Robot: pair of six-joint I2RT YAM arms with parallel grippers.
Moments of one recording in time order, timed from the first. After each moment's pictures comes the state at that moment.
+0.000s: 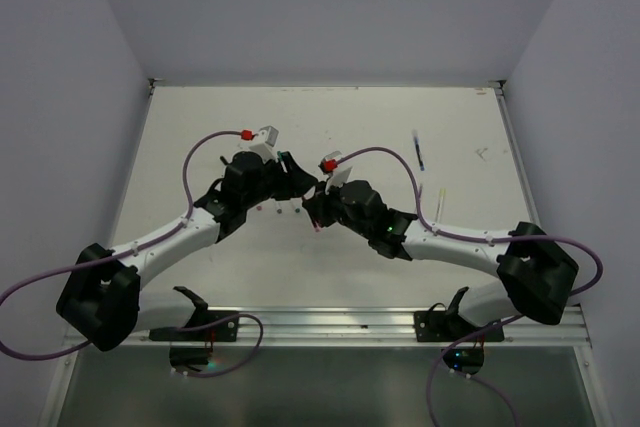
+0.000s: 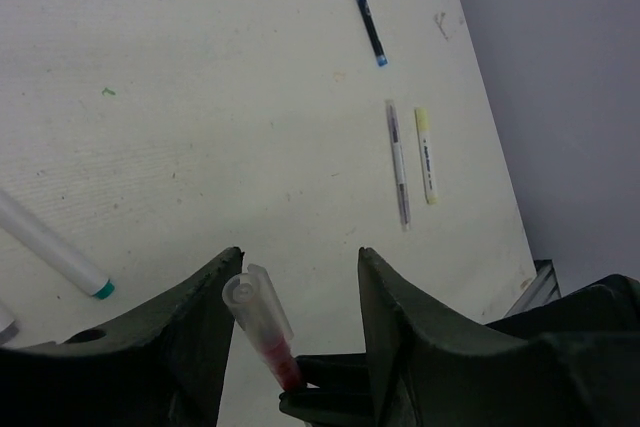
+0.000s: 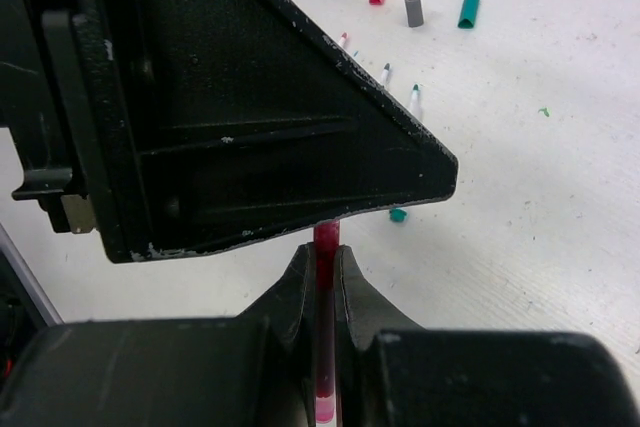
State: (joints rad) left arm -0.57 1.26 0.70 0.18 0.16 -0.72; right arm 0.97 1.41 0.76 0.31 0.15 0.38
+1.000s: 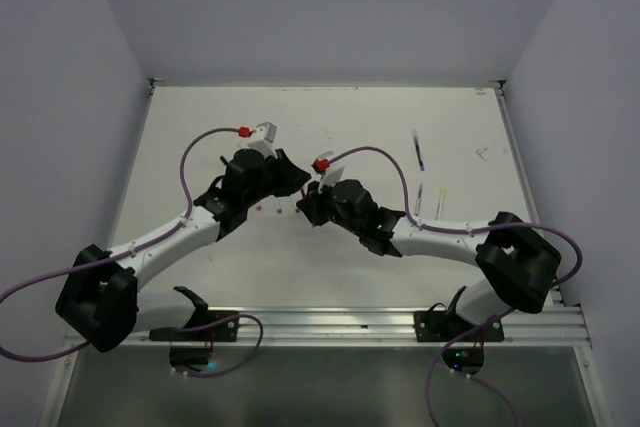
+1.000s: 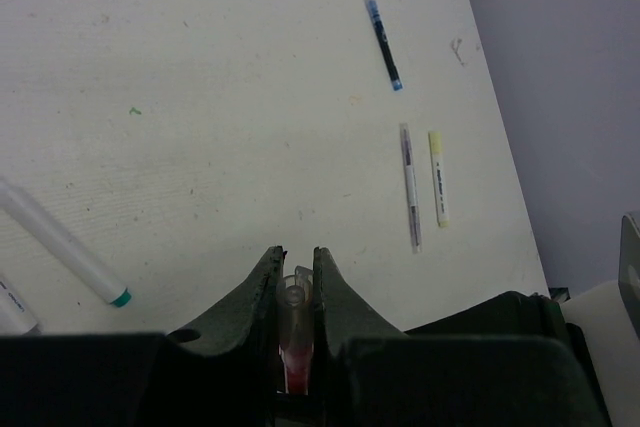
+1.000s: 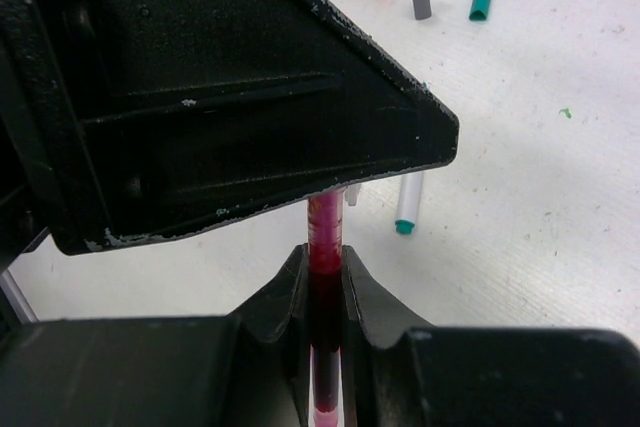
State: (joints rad) left arm -0.58 1.25 0.71 0.16 0.07 -0.72; right arm 0.97 1.52 0.79 0.37 0.14 0.40
